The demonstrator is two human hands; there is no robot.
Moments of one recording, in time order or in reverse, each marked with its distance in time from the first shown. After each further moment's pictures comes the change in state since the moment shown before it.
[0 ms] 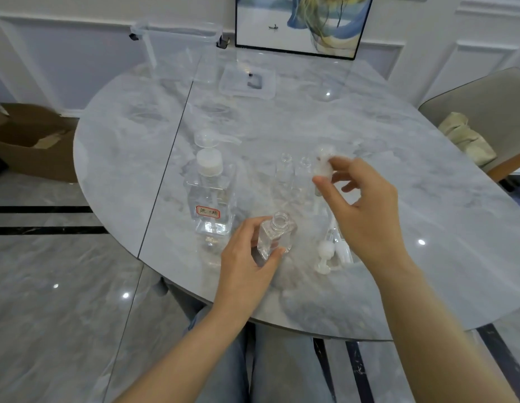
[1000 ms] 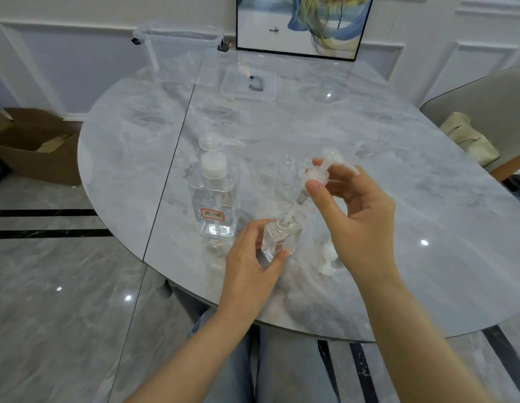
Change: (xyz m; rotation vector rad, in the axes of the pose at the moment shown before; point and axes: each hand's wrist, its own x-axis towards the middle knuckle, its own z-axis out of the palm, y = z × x) left_hand 0.000 0.004 -0.001 -0.026 -0.012 0.015; right_hand -0.018 -0.020 0.019 0.390 0.094 0.074
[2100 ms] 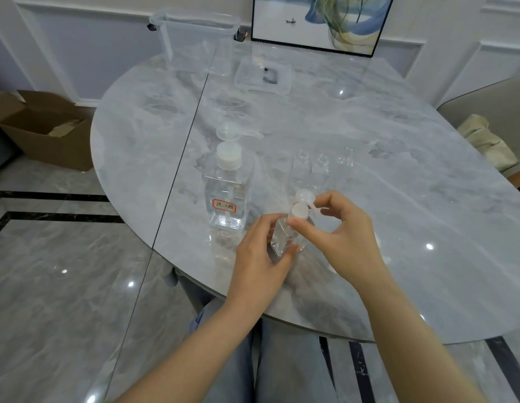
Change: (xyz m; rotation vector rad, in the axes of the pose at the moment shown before) left_hand 0.002 -0.005 0.000 0.008 -0.005 0.028; right_hand -0.014 0.022 0.004 -0.323 -0.310 0.272
